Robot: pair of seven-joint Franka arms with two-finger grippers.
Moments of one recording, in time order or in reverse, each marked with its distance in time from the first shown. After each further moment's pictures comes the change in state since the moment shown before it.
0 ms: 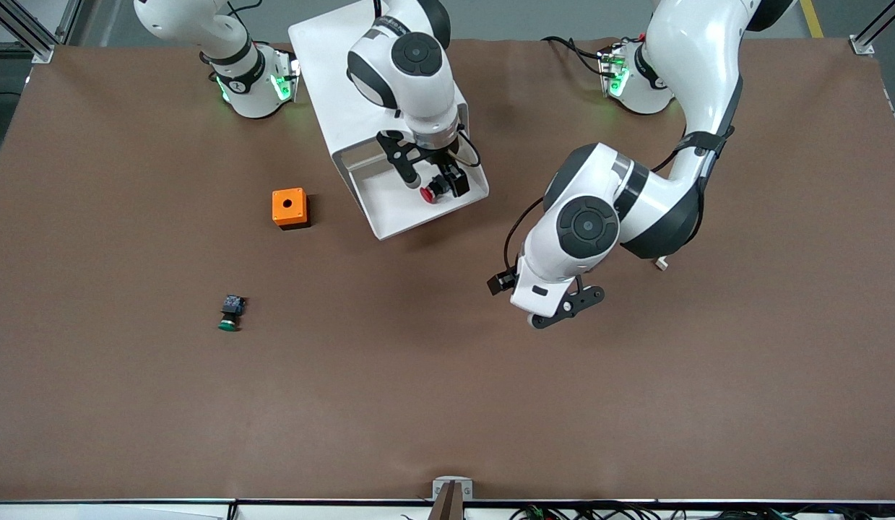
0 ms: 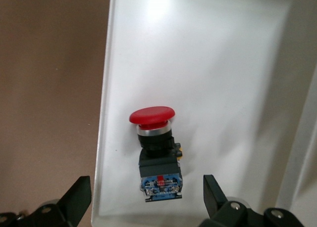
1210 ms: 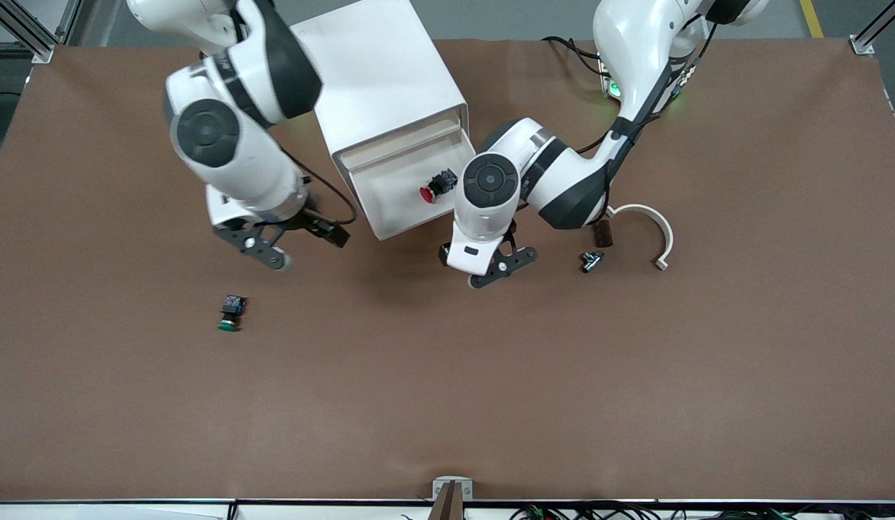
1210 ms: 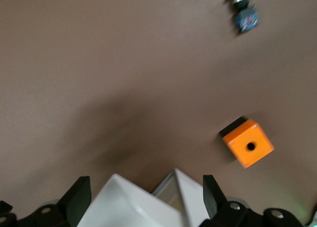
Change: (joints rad) left arm -0.175 0.002 -0.003 -0.111 0.039 0.135 -0.225; right arm -0.477 -0.073 -0.026 0.213 -0.001 -0.456 -0.972
